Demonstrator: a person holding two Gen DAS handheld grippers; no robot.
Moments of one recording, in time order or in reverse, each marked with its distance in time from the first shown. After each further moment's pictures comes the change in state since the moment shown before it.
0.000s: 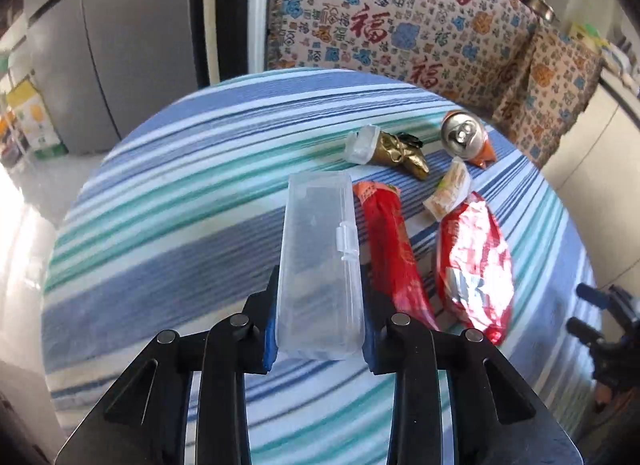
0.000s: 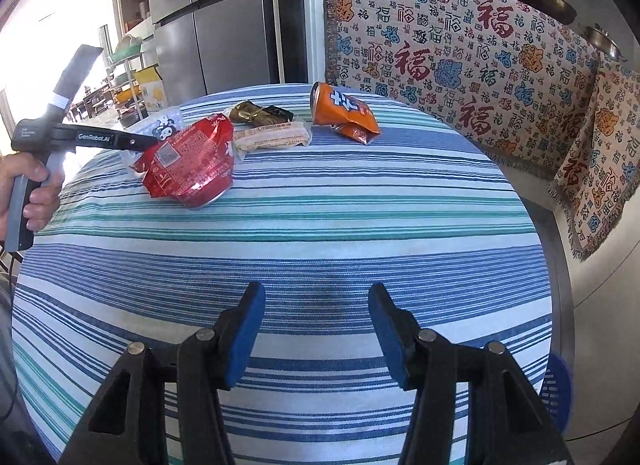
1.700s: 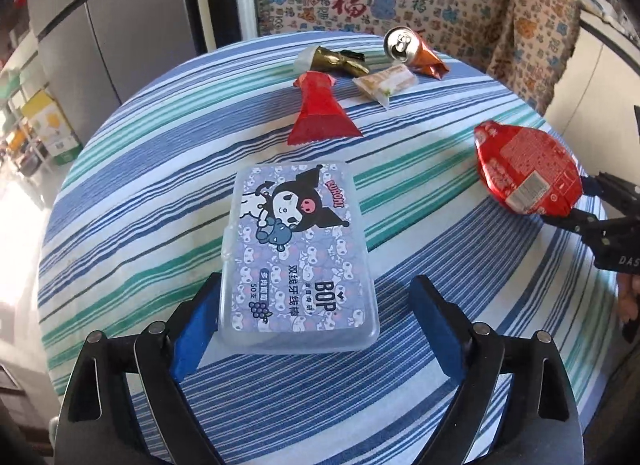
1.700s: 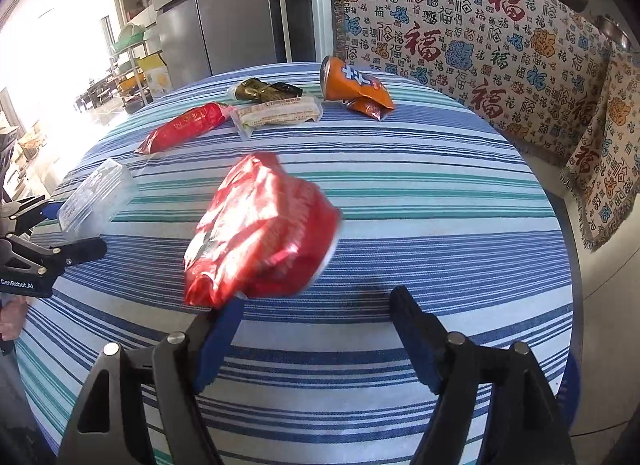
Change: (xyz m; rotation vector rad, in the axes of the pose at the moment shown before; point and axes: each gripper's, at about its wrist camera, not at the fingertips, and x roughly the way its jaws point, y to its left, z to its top) left arm -0.022 -0.065 -0.111 0.120 -0.003 0.160; right arm 0.020 0.002 0.000 0.007 0.067 0.026
